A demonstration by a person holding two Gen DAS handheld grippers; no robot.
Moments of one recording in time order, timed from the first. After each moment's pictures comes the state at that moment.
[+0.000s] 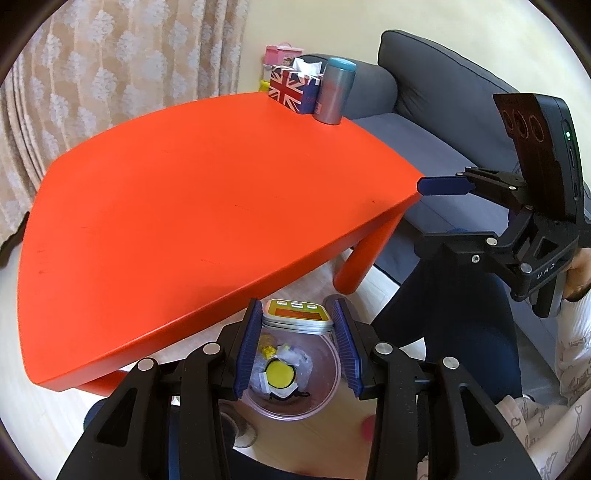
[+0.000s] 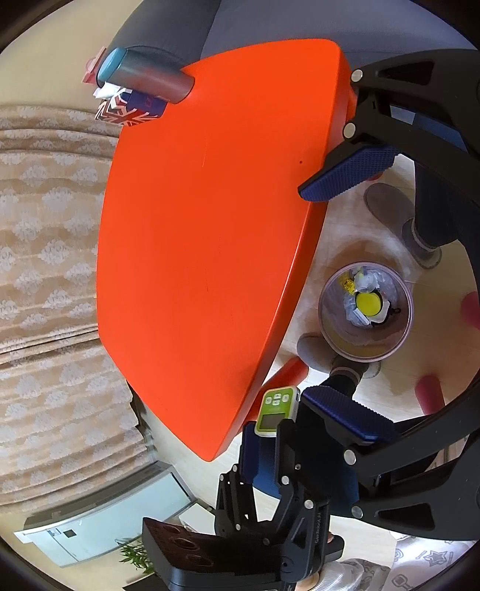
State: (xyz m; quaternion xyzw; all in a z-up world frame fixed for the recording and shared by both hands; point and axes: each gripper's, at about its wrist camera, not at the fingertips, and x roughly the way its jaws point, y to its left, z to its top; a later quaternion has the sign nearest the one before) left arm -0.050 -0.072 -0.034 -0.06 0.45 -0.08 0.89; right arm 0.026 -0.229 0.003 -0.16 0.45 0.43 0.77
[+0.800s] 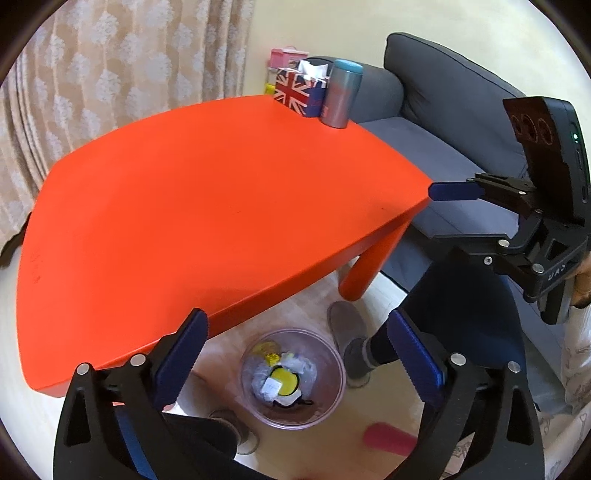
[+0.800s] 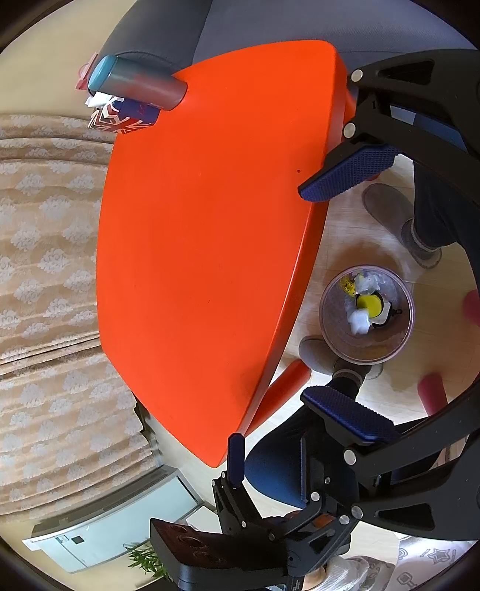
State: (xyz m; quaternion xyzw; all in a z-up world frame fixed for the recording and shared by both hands) left arm -0.041 -0.071 -0.039 -0.06 0.45 -0.07 0.89; right arm 0.032 -0.232 0.001 -0.15 0.46 0.42 0.77
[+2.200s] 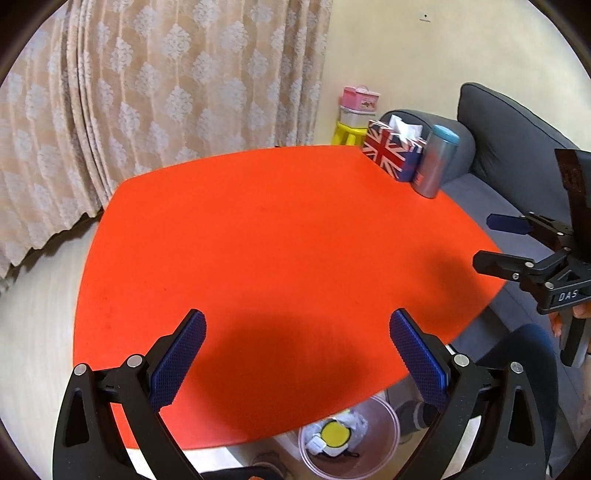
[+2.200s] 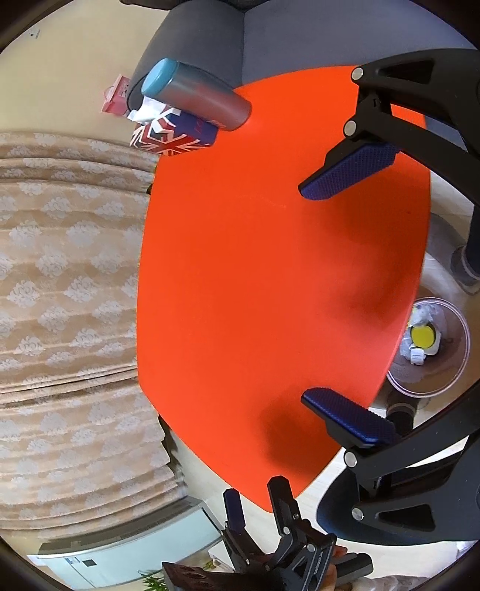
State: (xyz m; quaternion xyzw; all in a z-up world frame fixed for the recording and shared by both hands) left arm 0.011 0.010 -0.010 -0.07 0.39 0.07 0.92; right arm 0.116 -0.175 0.014 -0.15 0.40 0.37 0.82
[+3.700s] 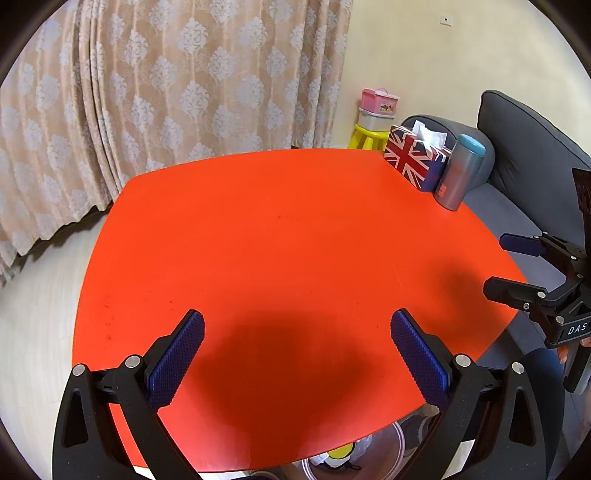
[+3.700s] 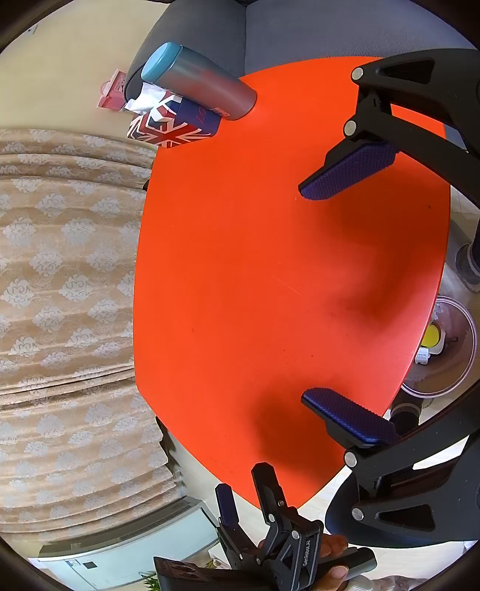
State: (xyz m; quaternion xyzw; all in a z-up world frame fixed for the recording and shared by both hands) left arm 0.033 0.023 -0.013 -0.08 0.39 0.09 0.91; right arm 0.135 -0.166 -0.002 -0.16 0.41 0.38 0.81
